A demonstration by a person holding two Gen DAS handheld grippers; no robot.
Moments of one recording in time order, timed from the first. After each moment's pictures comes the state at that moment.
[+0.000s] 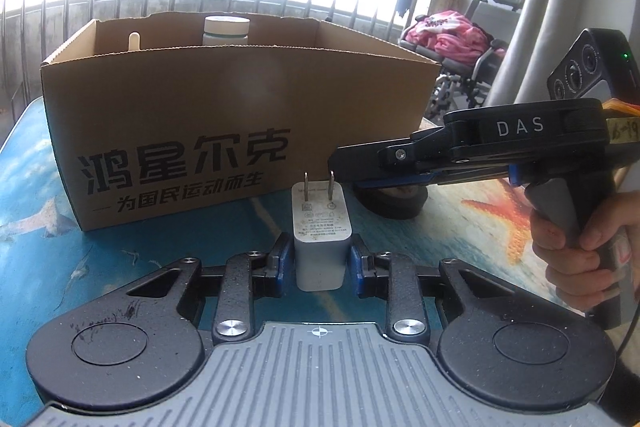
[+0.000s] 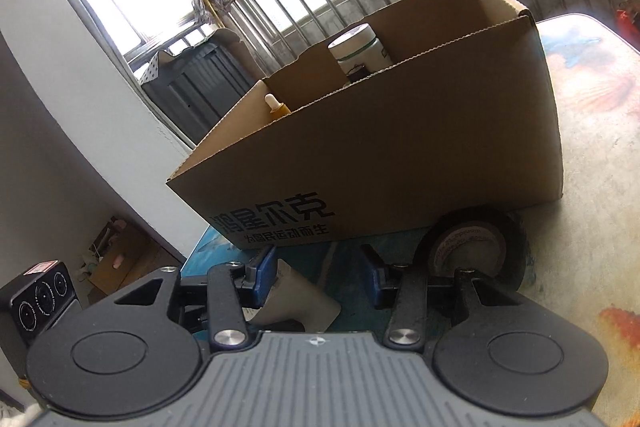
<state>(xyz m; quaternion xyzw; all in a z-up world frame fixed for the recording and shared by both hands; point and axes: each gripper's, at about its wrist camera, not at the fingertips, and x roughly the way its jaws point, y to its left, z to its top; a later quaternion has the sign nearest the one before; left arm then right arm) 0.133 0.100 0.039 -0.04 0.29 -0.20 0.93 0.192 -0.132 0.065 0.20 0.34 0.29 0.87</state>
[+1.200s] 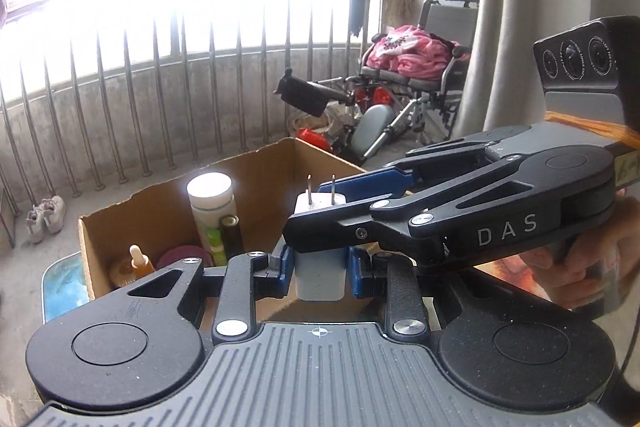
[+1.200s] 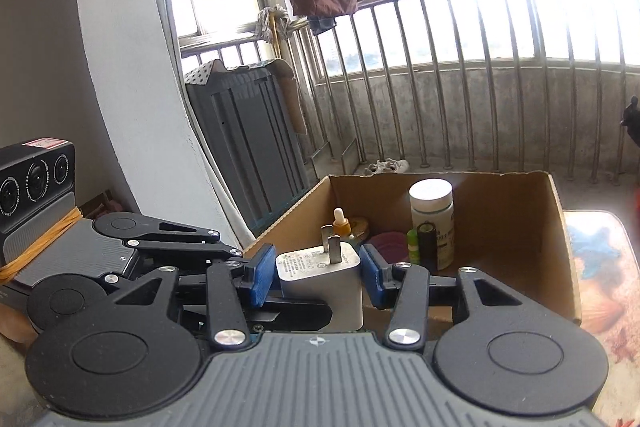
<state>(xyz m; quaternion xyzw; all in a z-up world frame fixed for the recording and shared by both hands) 0.205 0.100 0.175 0.06 0.25 -0.25 0.93 0.205 -0.095 0.195 0.05 0.24 0.32 0.92</state>
